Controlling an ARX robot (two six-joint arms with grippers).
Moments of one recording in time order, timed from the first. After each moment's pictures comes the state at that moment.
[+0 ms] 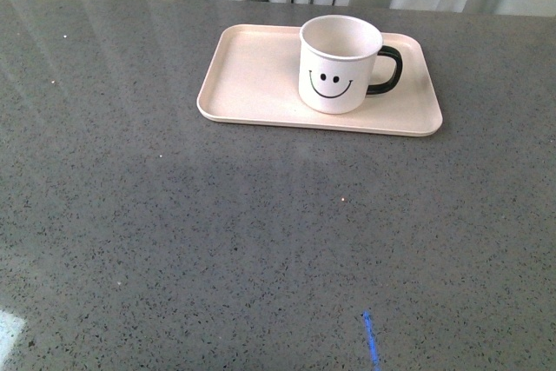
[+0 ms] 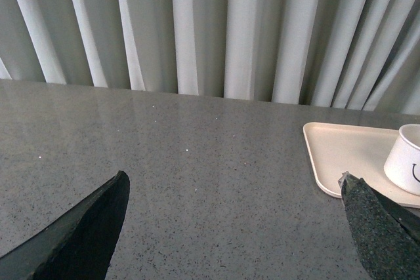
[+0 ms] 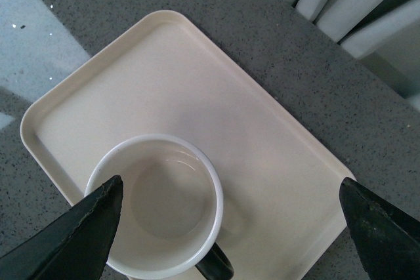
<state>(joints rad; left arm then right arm) 0.00 0.02 0.01 0.00 0.00 -0.01 0.07 2.18 1.85 -0.44 -0.31 -0.43</state>
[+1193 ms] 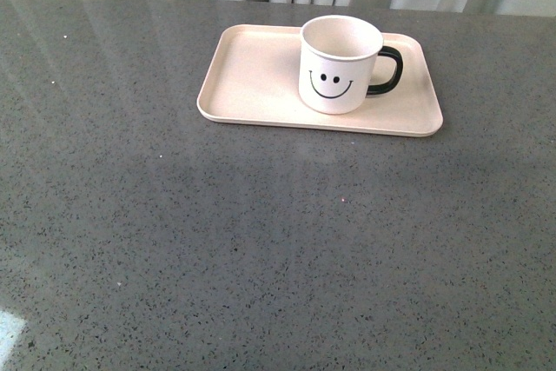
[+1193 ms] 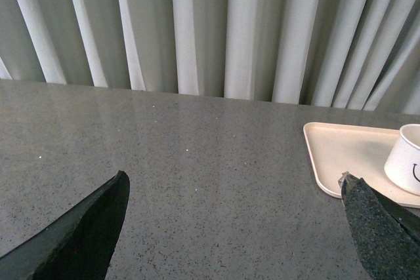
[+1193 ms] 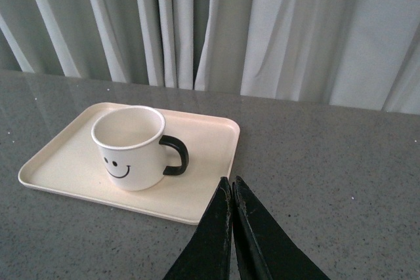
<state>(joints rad) 0.00 0.02 0.01 0.00 0.00 -0.01 0.00 1.23 0.14 1.07 0.00 -0.01</state>
